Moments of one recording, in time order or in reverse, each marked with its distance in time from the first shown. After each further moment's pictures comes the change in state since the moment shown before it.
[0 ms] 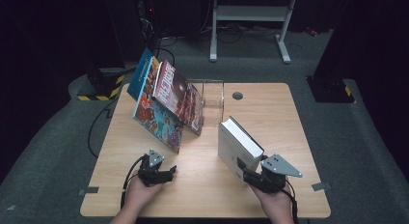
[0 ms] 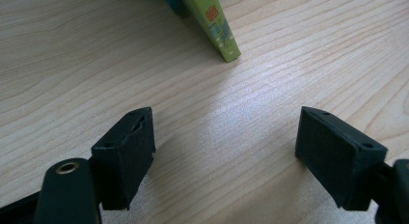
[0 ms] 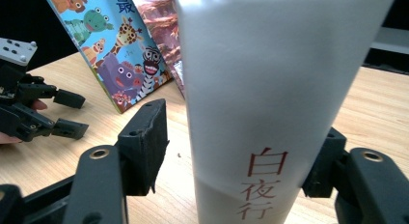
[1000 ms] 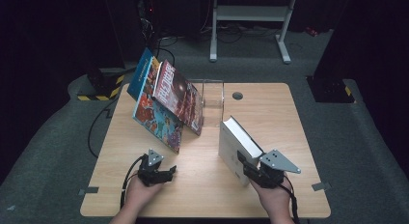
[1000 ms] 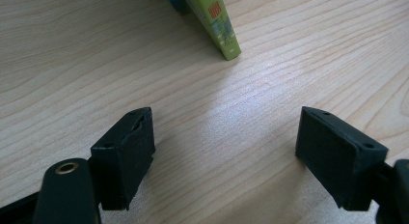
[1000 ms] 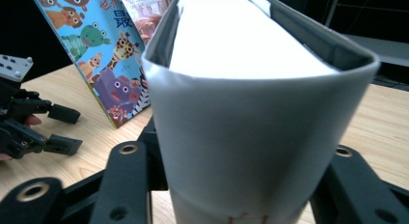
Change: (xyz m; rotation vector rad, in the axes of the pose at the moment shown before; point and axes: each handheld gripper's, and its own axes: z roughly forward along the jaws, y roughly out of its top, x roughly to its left) left arm 0.002 -0.001 0.001 0.002 -0.015 -0.022; right arm -0.001 0.009 0.008 -0.038 -0.004 -0.020
